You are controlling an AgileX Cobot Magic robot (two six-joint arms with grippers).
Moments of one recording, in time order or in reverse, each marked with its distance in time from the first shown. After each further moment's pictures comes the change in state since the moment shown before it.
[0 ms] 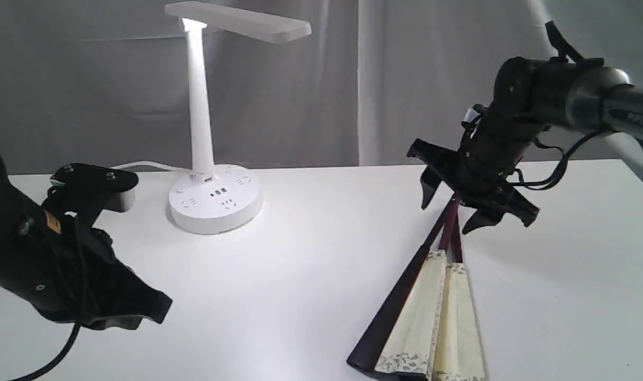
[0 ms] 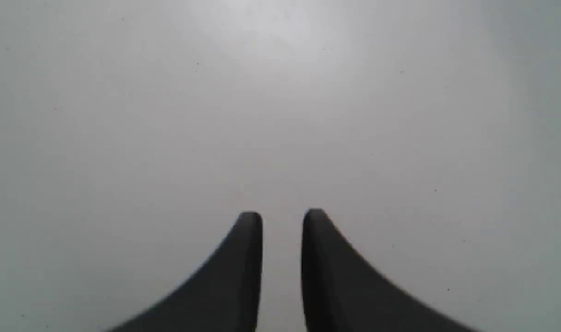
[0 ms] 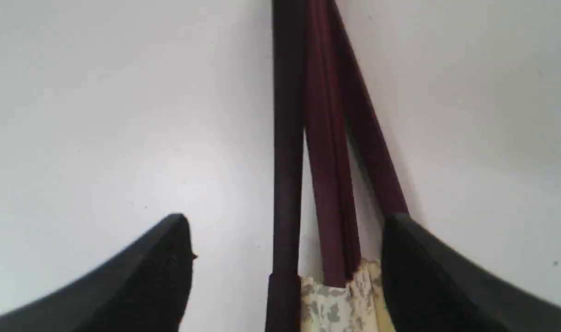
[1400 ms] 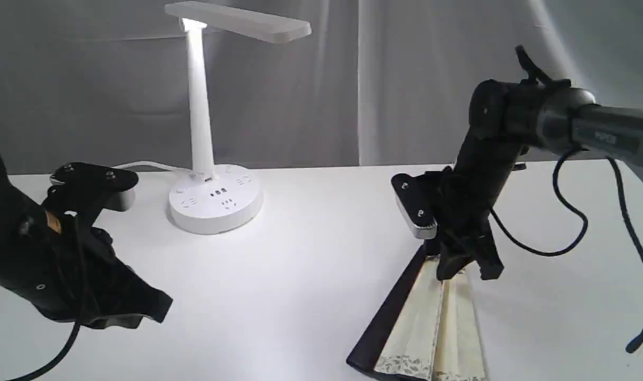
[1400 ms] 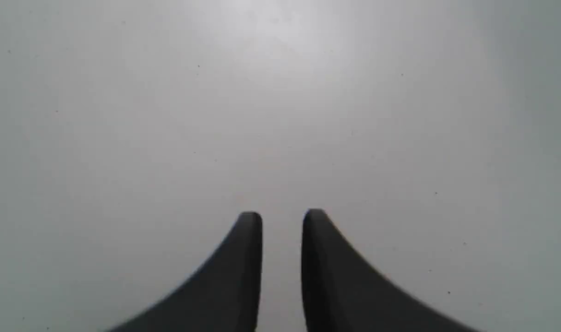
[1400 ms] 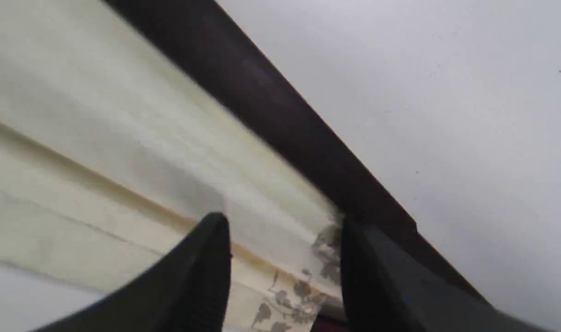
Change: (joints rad) left arm 0.000 0.000 0.000 0.000 -0.002 0.000; right arm 0.040 0.063 0.000 0.010 0.184 -2.277
